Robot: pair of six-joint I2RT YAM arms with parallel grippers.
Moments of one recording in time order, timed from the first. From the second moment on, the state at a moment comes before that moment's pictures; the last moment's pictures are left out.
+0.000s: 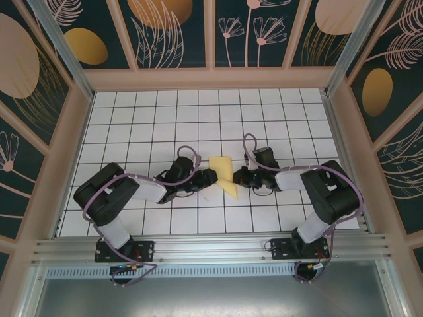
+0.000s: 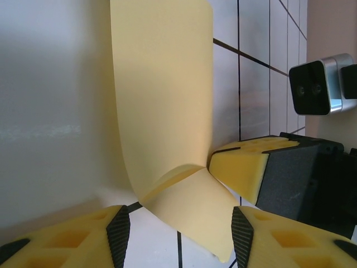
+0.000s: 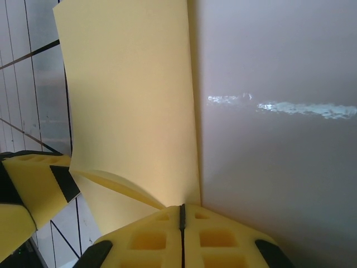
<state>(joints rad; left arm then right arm) -0.74 1.72 0.56 0.56 0.34 -1.08 0.47 1.62 0.54 0.18 -0.54 0.68</state>
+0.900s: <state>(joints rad) -0.76 1.79 0.56 0.73 0.36 -1.14 0.43 1.34 0.54 0.04 -0.48 0.68</state>
